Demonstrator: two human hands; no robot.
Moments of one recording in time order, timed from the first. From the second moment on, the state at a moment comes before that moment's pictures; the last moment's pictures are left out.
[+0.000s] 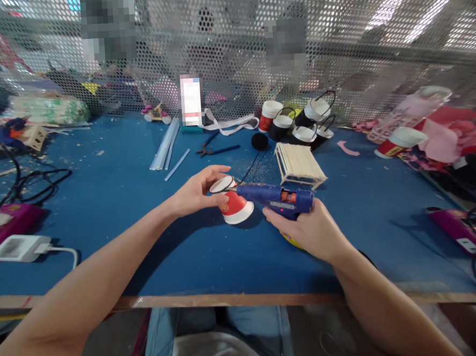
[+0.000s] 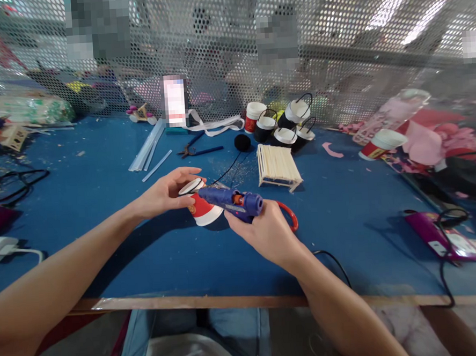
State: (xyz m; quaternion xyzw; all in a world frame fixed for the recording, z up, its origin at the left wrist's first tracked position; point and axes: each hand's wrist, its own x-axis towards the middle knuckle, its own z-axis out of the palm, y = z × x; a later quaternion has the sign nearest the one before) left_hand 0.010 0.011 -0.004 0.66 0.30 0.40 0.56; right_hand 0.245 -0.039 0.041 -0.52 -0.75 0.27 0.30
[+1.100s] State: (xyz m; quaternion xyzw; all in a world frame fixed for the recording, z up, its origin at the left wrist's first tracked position) left_hand 0.010 0.011 -0.006 0.65 0.30 0.41 0.57; right_hand 0.247 -0.041 0.039 -0.53 -0.76 0.22 0.30
